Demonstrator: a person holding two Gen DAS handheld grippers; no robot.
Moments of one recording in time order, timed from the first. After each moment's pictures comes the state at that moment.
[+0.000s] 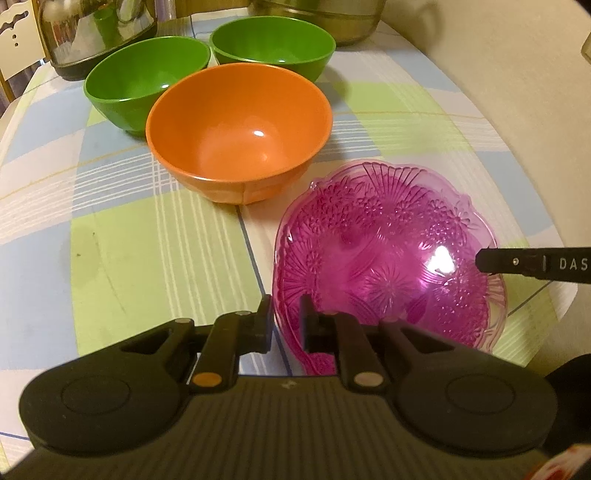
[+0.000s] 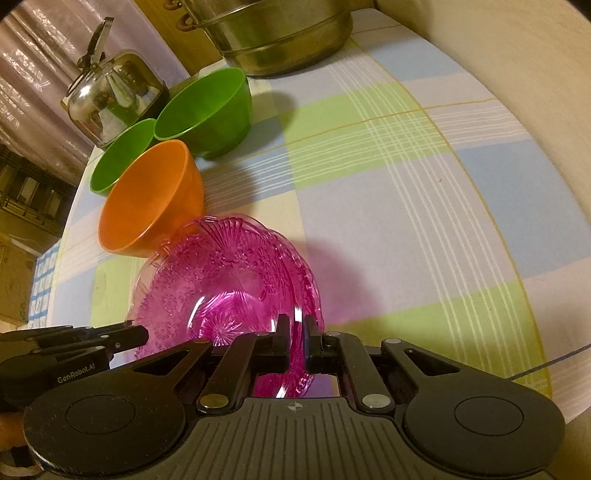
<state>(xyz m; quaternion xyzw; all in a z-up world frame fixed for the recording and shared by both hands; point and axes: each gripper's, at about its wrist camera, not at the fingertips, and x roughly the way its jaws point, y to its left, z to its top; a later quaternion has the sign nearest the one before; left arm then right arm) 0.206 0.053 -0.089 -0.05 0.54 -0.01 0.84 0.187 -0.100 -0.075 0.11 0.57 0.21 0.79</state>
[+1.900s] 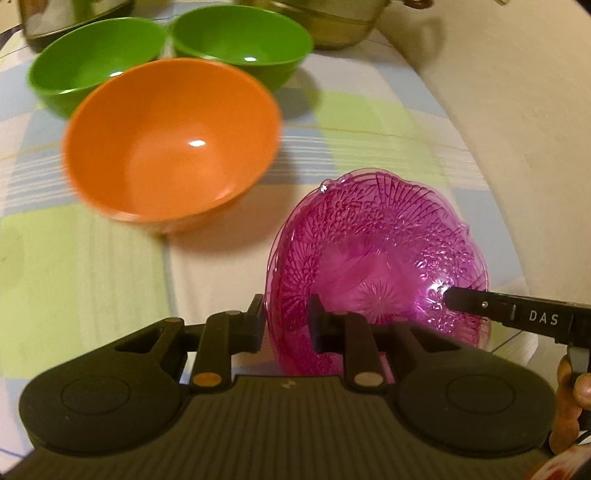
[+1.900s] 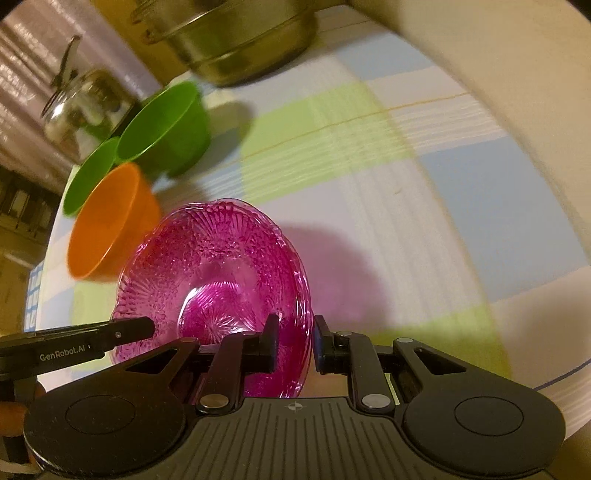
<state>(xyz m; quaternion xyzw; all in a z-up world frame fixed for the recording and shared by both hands) 0.228 0.064 -0.110 -0.14 0.55 -0.03 0.83 0.219 -0.141 -0.092 0.13 0.57 0.19 0.79</state>
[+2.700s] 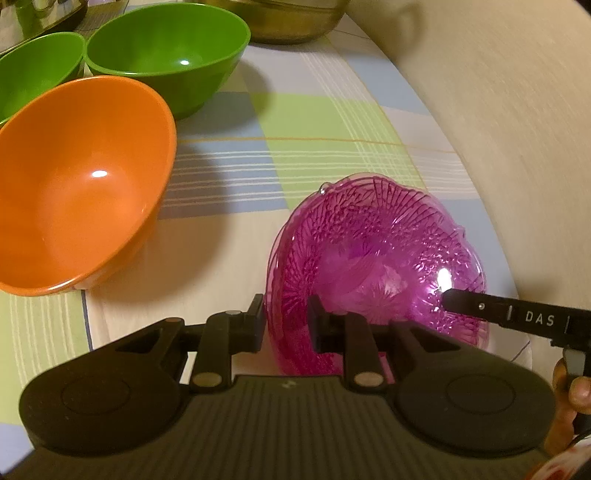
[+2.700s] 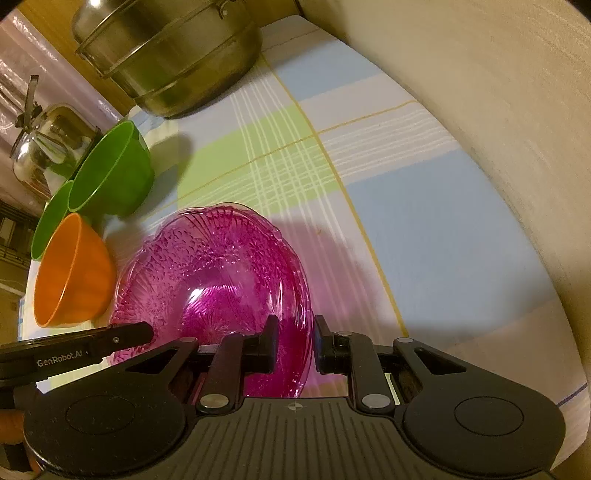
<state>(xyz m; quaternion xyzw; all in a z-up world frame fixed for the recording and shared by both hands) 0.237 0.061 -0.122 -0.14 0.55 -0.04 0.82 0.259 -0.188 -0.111 0.14 0.57 0.16 0.79</state>
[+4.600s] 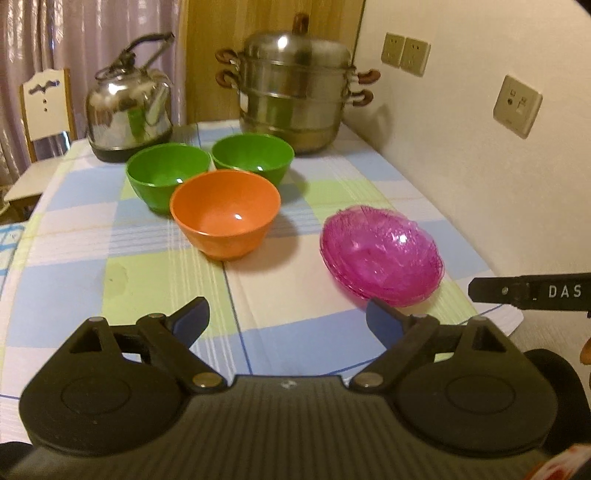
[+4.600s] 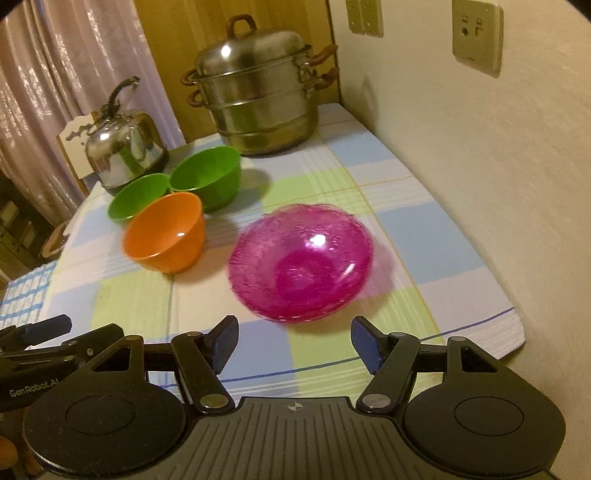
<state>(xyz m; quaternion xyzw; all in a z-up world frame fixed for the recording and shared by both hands) 0.010 0.103 -0.006 -0.06 0.37 0.00 0.93 0.066 -0.129 0.020 0.07 0.45 0.15 0.88</state>
